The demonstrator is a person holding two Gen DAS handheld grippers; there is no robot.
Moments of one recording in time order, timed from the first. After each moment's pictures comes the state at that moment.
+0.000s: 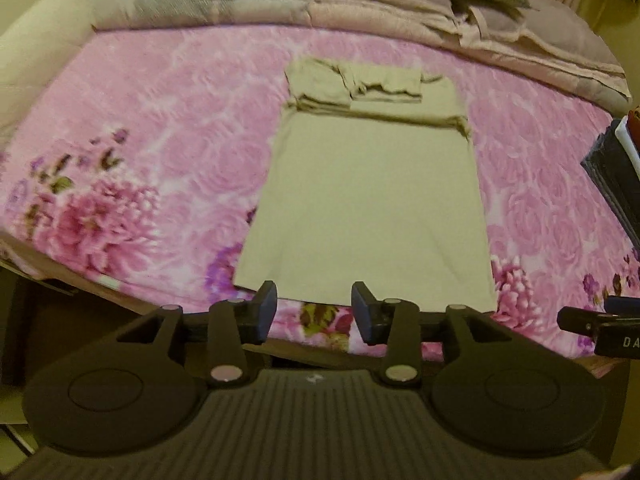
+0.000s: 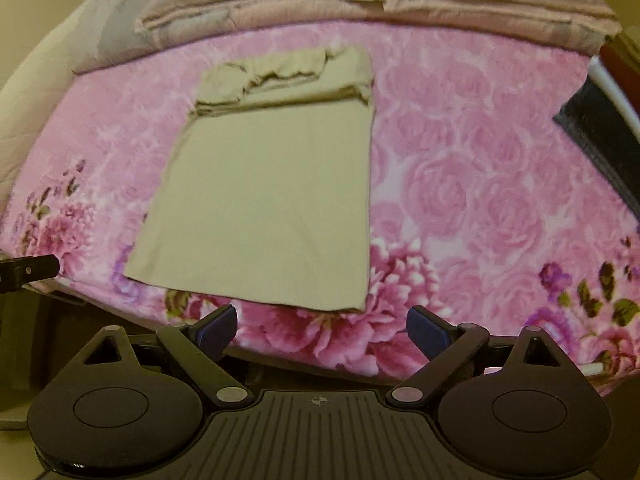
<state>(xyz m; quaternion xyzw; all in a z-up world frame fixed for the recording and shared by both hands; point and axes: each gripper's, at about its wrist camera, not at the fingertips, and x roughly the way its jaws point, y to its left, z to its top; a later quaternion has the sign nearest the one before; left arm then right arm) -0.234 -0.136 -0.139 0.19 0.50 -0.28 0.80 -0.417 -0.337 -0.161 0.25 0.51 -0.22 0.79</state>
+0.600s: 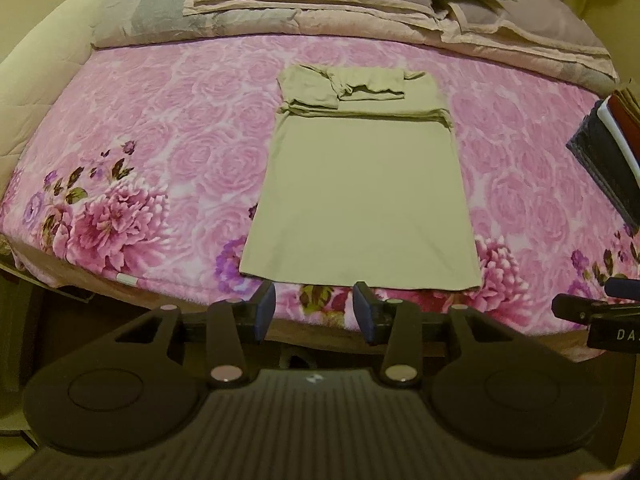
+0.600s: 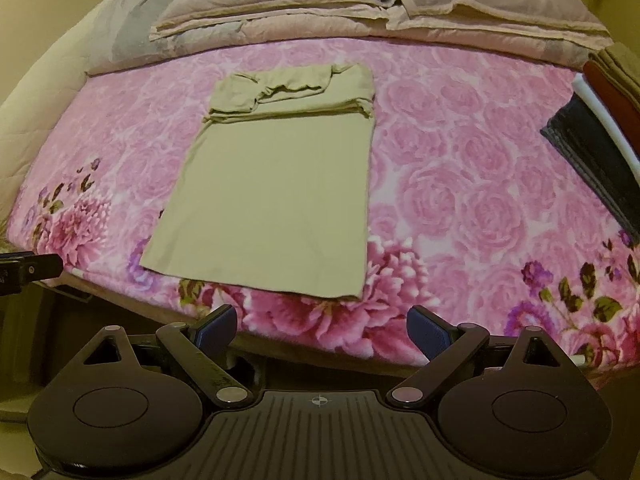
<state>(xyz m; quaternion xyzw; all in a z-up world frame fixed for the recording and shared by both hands) -0.265 -0.133 -0.115 0.22 0.49 -0.30 0.79 -0.439 -0.316 -0.132 0.24 0.50 -0.22 0.80</state>
